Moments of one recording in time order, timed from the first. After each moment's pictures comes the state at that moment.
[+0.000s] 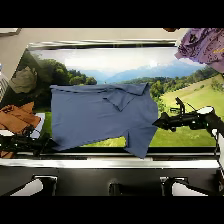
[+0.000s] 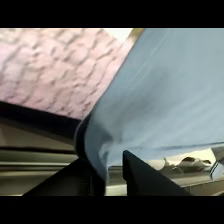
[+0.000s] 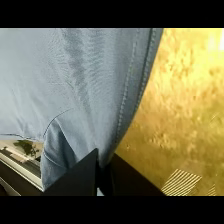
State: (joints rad) left arm 0.52 -1.24 0.51 1.00 -1.23 -1.45; right arm -0.31 -1.41 0.85 -0.75 1.26 1.14
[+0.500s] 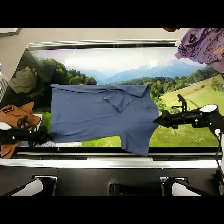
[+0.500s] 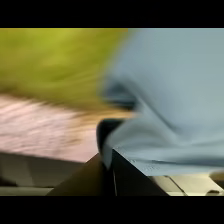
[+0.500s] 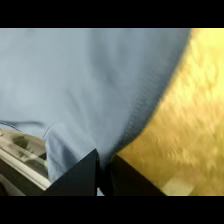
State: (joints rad) left arm 0.46 -1.23 0.69 1.01 -1.20 -1.45; right arm -0.31 -1.34 0.91 -0.74 1.28 1.13
